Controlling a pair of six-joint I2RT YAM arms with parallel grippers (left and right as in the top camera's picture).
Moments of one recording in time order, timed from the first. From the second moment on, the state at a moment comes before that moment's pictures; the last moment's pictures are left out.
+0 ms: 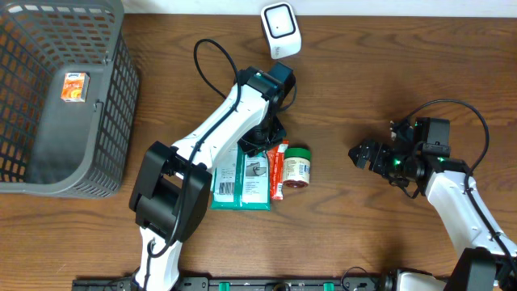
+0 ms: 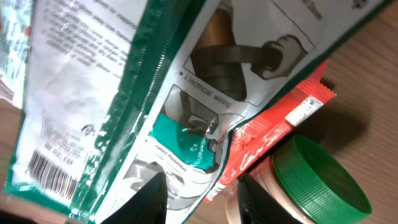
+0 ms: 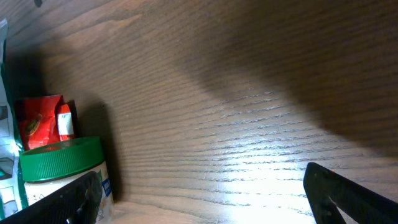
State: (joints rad) left arm -0.58 2.08 1.72 -1.28 0.09 -1.03; right arm -0.12 1.41 0.73 -0.49 -0.41 0.29
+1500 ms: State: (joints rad) left arm 0.10 1.60 2.28 -1.17 -0.06 -0.21; right arm -0.12 1.41 0.73 -0.49 -0.41 0.29
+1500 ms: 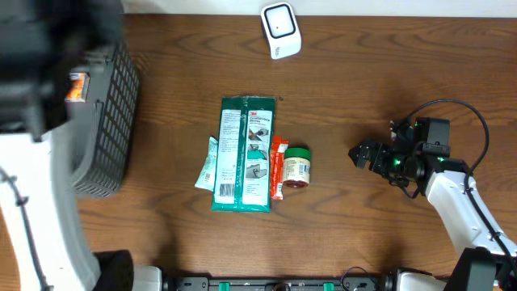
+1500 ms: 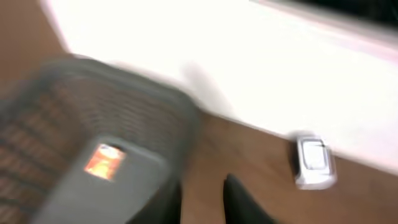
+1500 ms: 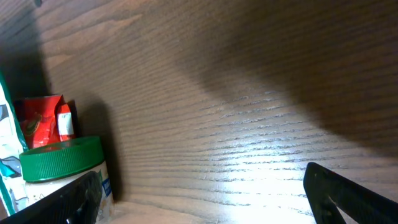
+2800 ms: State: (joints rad) left arm 0.43 2.38 2.24 -1.03 0.03 0.11; right arm -0.12 1.41 0.73 -0.49 -0.41 0.29
